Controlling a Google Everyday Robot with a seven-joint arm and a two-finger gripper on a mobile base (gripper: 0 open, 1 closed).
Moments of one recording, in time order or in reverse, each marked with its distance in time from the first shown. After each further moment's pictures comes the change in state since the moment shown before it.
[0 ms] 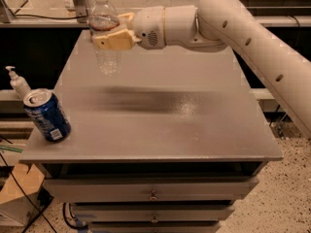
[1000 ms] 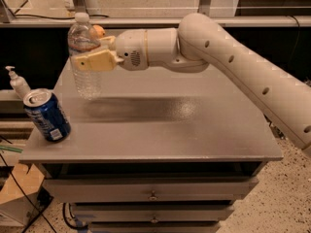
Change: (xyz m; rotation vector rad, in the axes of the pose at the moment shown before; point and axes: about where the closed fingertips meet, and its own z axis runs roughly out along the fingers) arm 0.018 0.059 0.040 -0.129 -0.048 0.167
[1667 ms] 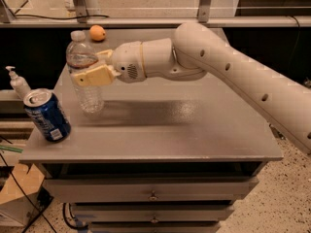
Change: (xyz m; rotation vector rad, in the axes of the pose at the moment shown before) arm 0.030 0.015 0.009 -0.002 0.077 -0.009
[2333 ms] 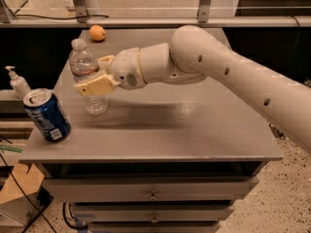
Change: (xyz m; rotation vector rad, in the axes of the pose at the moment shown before) arm 0.021 0.006 0.002 0.034 0.087 -0.062
